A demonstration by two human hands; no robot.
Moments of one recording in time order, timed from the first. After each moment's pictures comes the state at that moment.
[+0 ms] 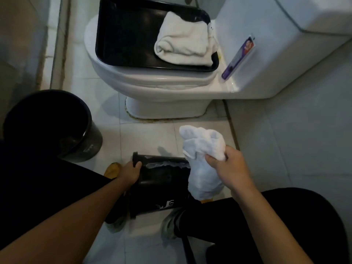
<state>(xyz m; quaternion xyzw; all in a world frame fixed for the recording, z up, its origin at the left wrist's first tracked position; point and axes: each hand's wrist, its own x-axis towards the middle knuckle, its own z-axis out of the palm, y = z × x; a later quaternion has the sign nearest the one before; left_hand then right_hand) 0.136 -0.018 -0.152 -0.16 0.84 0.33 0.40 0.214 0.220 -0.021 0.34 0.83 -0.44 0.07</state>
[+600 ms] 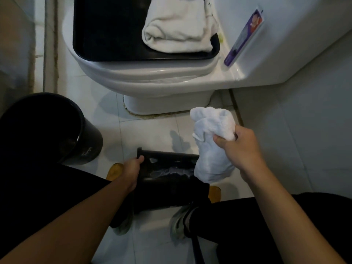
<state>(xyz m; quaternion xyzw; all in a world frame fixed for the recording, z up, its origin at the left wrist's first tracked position) 0.119 -0.003 -0.183 -0.41 0.61 0.56 0.38 0.170 0.250 -0.034 0.37 0.81 -0.44 0.05</state>
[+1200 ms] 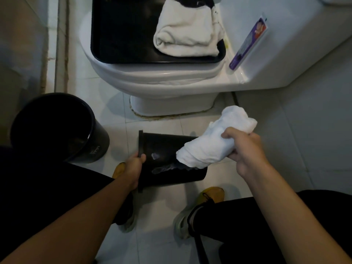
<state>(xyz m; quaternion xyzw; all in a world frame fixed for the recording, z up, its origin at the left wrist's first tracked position) 0.122 -0.013 -0.164 -0.33 0.63 0.61 0.34 0.167 0.229 -0.019 0.53 0.57 -0.63 -0.02</state>
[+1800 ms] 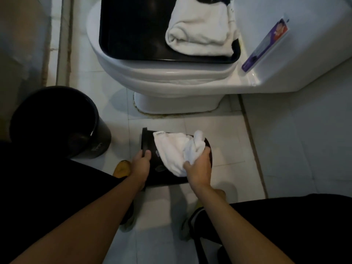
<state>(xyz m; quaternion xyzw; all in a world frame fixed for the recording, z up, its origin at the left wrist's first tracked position) 0.117 -0.008 -0.193 -0.31 0.69 0.59 0.28 0.173 0.141 -0.153 0.43 0.78 -0.45 0.06</state>
